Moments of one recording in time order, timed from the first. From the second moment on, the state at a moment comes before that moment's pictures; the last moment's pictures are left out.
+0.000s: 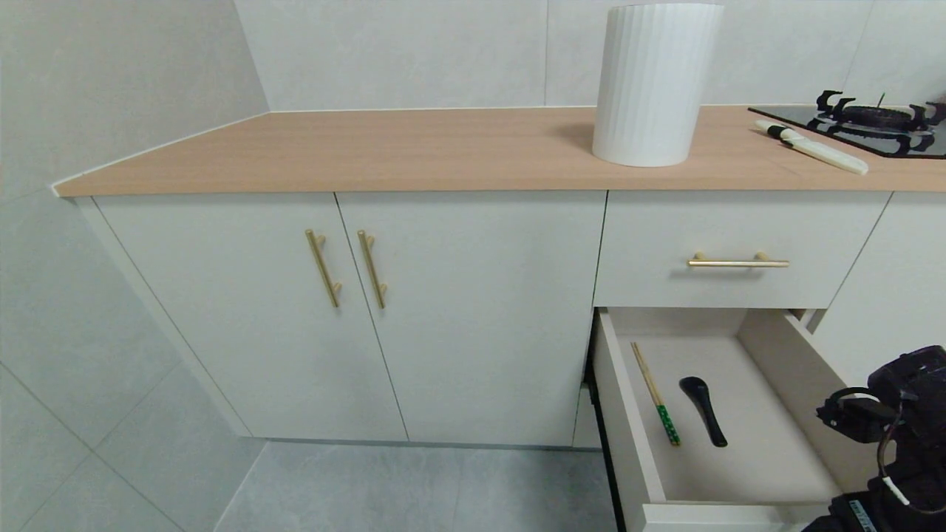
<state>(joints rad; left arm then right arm) 0.00 0.00 0.00 0.00 0.02 0.00 0.17 1.49 -0.58 0.33 0.00 0.08</state>
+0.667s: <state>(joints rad) 0.00 0.00 0.00 0.00 0.02 0.00 0.16 1.55 -0.53 0.03 -0.01 0.09</state>
